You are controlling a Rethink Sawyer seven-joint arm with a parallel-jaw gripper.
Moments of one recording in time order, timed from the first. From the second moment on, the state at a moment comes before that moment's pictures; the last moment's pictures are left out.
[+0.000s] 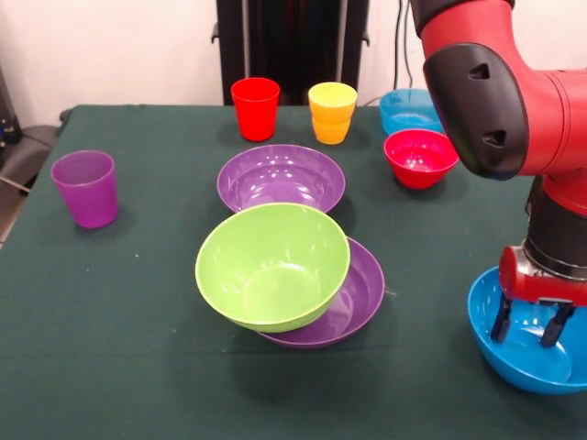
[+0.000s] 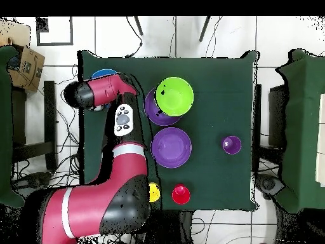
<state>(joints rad) 0.12 -0.12 0.02 0.85 -0.15 0.72 2.07</state>
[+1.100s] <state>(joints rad) -0.02 -0.32 0.00 1.32 -0.14 0.69 2.07</state>
